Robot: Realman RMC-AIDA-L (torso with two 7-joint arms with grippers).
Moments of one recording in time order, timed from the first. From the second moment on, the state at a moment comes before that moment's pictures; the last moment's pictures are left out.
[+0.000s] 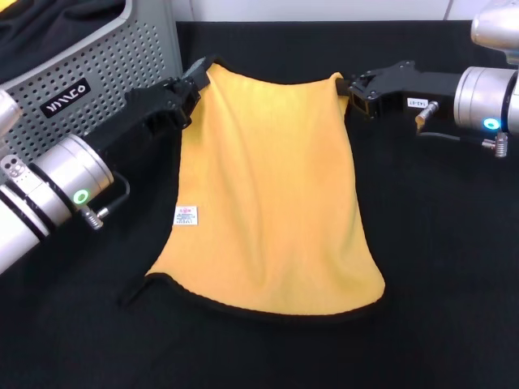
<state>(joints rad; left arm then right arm) -0.54 -2.10 0.66 0.16 1.35 1.32 -1.03 0.84 2.03 -1.16 -0.36 -1.49 -0.95 1.35</state>
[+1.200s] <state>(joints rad) -0.62 -2.11 0.66 0.10 1.27 1.05 -1.00 0.89 2.03 -1.24 -0.31 -1.49 -0.73 1.36</state>
